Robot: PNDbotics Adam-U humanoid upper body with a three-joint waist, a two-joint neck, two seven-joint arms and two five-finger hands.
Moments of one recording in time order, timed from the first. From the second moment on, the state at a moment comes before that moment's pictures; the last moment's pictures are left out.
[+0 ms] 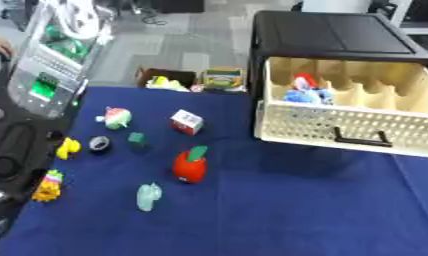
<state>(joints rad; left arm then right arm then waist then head) -0.93 0.65 -0.13 -1.84 -0.32 0.51 0.23 -0.62 -1.18 0.13 -1.99 -0.46 0.41 0.65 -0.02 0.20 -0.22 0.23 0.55</state>
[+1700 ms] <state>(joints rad) -0.86 0.66 -0.11 -1.99 -0.29 0.49 0.26 -0.92 -0.87 0.47 -1.99 -0.60 0.83 0.41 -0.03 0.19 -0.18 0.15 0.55</state>
